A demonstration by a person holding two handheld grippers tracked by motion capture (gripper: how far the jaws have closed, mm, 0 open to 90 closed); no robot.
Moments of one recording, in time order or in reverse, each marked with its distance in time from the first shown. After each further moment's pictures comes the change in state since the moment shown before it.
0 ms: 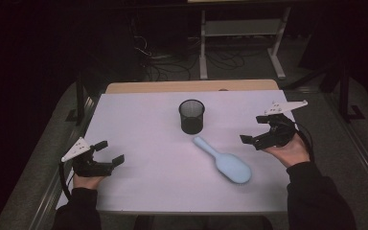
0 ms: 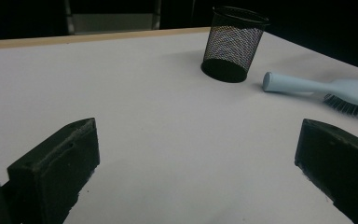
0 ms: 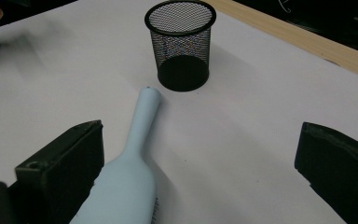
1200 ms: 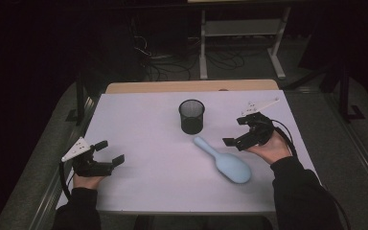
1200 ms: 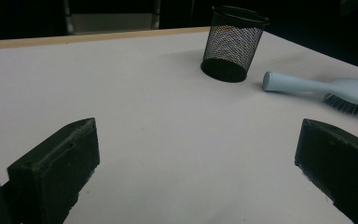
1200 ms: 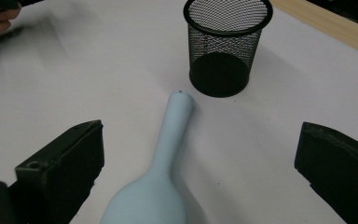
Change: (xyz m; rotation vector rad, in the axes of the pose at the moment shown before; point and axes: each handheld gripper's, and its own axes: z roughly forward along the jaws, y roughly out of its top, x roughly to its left) left arm 0.001 0.000 0.001 0.002 -0.003 0.001; right arm 0.019 0.019 0.042 0.076 0.095 -0.061
